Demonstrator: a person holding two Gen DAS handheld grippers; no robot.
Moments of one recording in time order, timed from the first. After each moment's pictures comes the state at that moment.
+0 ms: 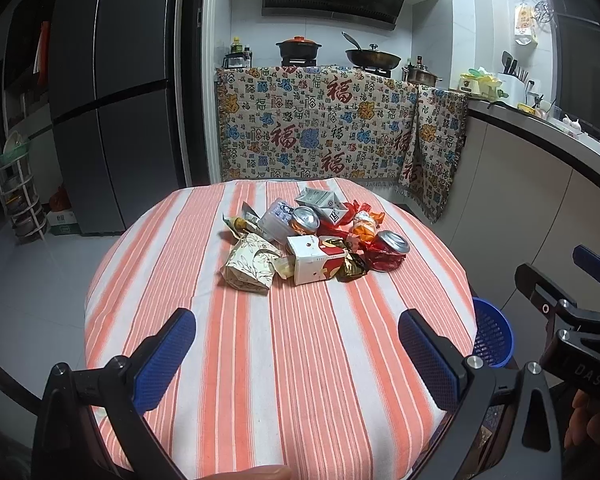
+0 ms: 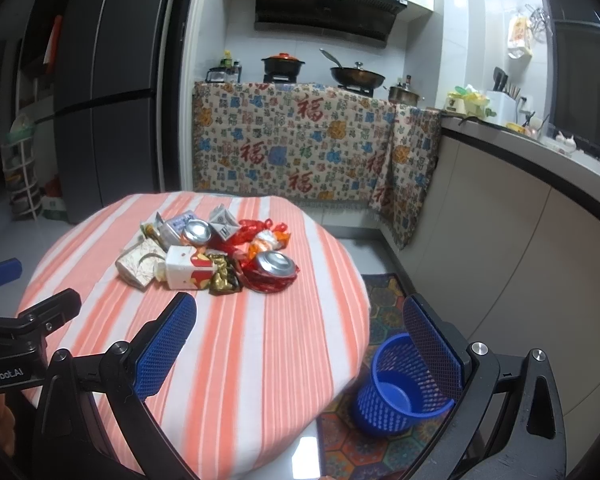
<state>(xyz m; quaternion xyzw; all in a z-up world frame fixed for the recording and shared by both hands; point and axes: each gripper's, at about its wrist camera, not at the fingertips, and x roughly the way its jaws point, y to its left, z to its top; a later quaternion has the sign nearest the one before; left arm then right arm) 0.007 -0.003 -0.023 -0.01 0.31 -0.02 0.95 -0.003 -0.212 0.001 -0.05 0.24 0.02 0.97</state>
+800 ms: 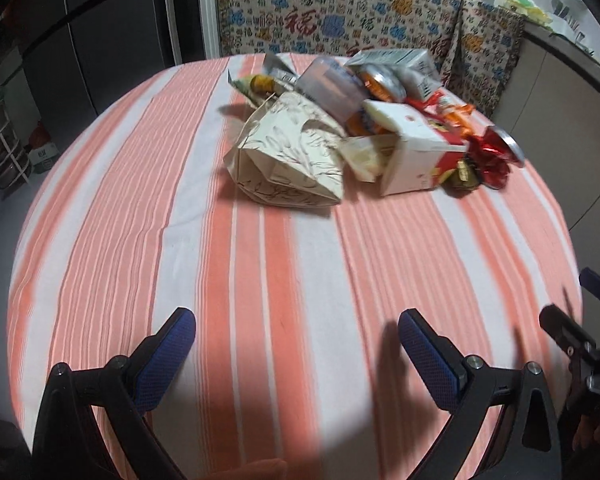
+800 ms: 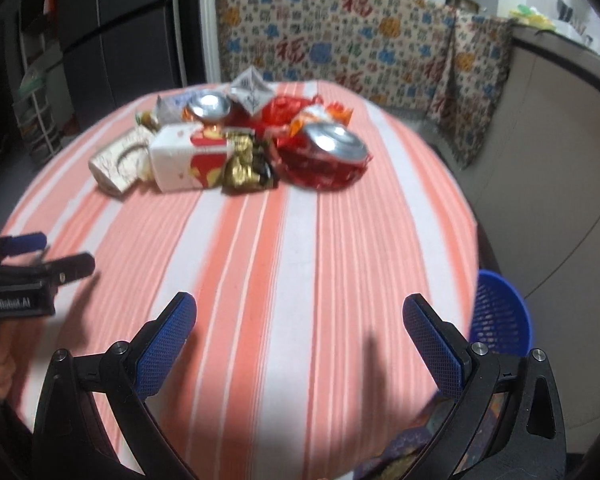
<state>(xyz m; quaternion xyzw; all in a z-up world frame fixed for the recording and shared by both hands) 0.136 0.055 -0.159 -0.02 0.48 -0.01 0.88 0.103 -0.181 -0.136 -0.05 0.42 0.10 0.90</state>
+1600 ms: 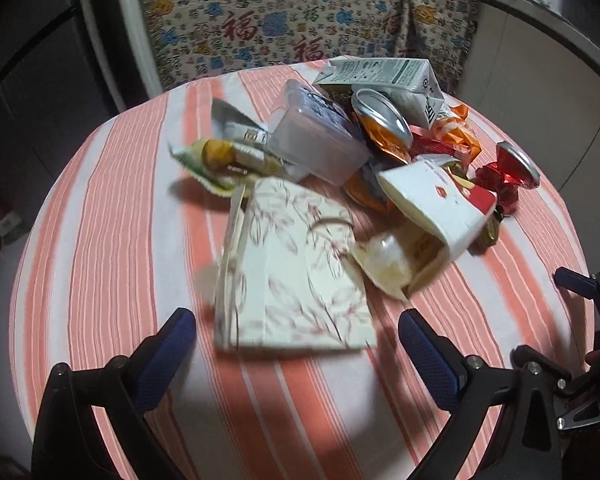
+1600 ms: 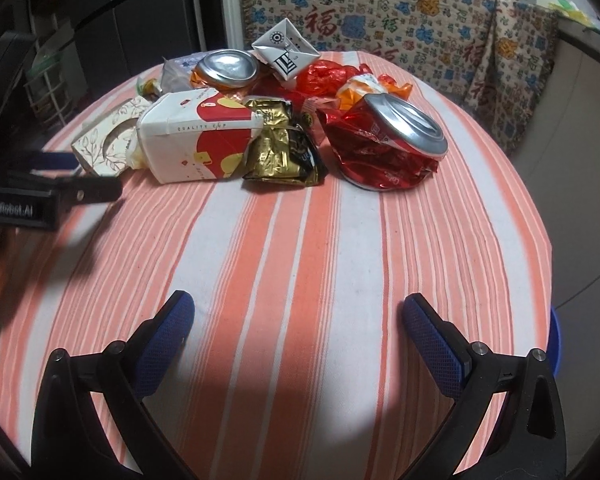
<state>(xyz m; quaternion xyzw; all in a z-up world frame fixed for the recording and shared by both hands) 0.229 0.066 -0.141 0.07 0.49 -0.11 0.86 0.139 -0.153 -0.156 -0.06 0.44 0.13 0.88</state>
